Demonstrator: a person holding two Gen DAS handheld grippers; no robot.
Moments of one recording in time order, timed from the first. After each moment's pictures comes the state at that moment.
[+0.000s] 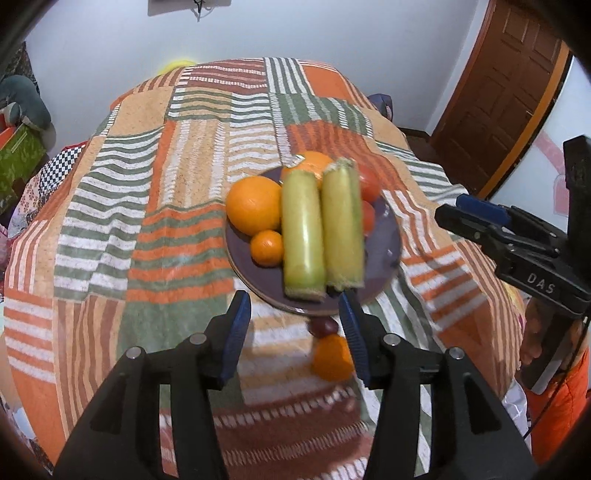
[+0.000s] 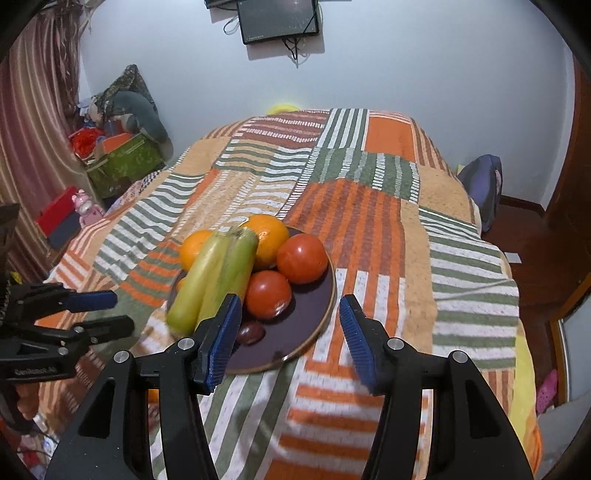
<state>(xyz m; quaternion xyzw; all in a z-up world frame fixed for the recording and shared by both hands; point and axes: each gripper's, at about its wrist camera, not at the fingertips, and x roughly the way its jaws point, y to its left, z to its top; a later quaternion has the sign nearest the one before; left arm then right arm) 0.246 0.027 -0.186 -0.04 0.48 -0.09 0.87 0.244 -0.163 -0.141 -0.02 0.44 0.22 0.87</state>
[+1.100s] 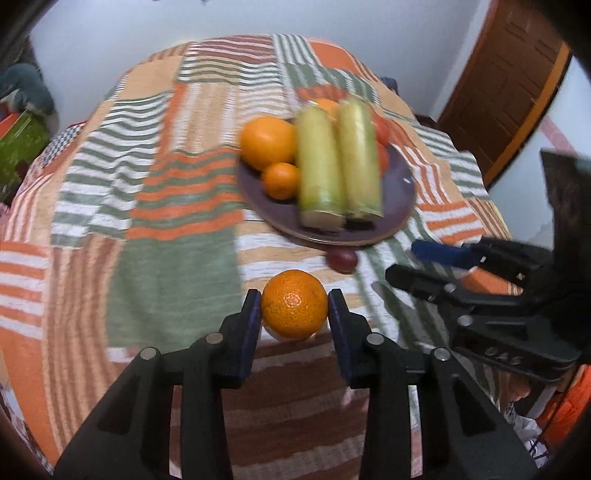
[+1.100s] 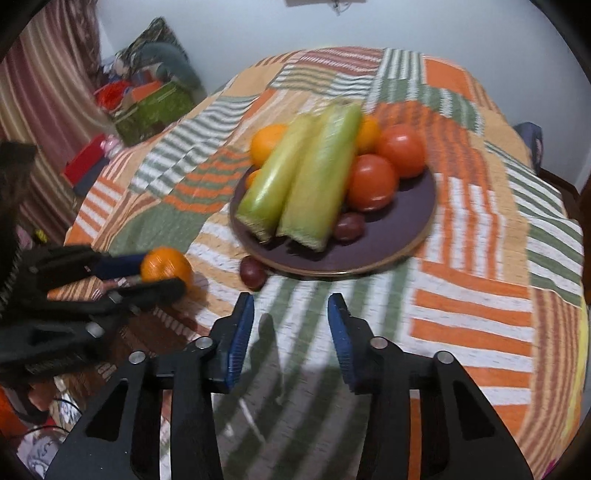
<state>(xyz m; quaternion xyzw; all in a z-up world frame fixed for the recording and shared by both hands) 0.212 0.048 -0.219 -0.04 0.50 -0.08 0.86 0.199 -0.102 -0.203 -0.04 0.52 0.28 0.80</state>
